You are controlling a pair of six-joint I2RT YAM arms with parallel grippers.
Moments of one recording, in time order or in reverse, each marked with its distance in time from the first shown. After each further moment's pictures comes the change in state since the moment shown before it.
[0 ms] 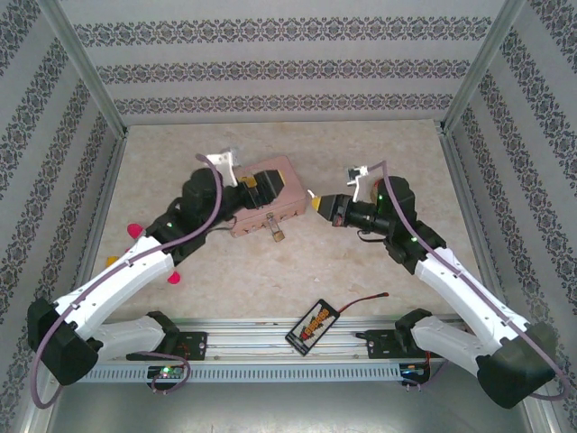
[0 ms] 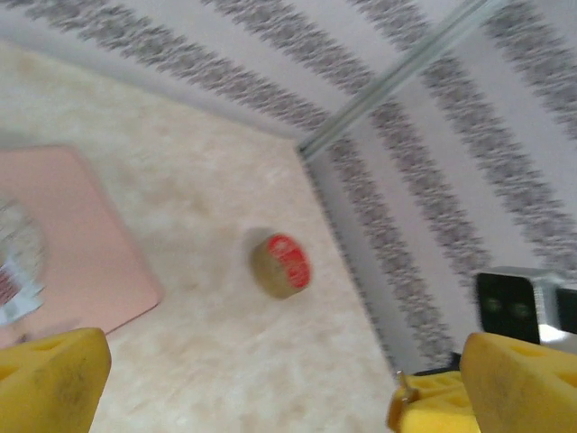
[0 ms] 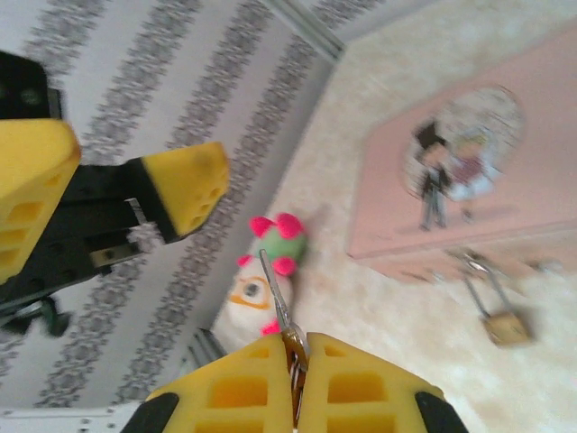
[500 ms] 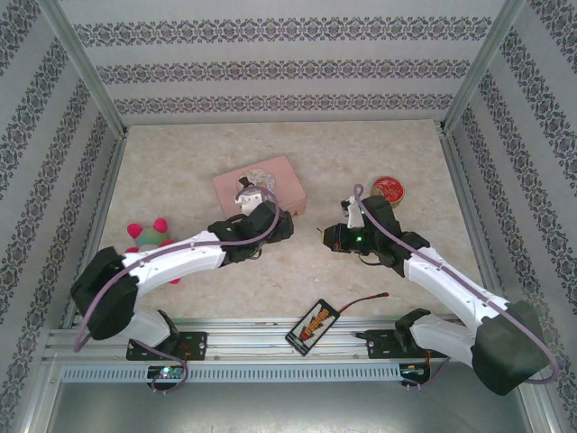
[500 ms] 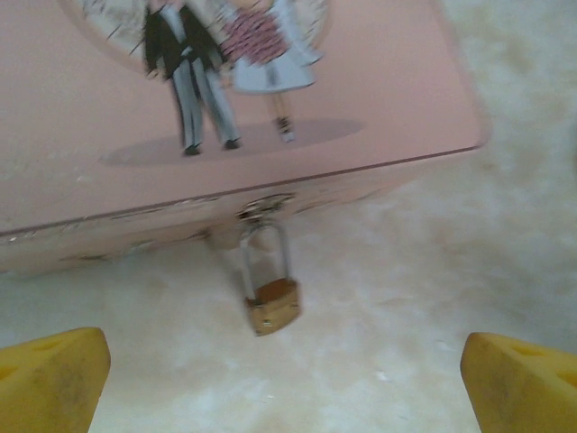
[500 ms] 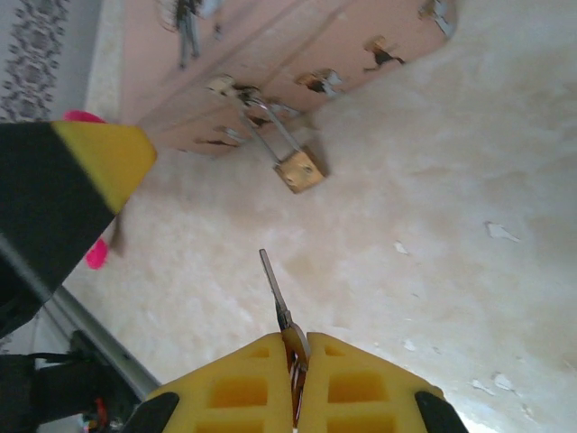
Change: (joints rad) left arm -0.177 0.361 -0.018 -0.253 -0.401 -0.200; right arm 0.000 0.100 -0.141 -0.177 0.109 -0.129
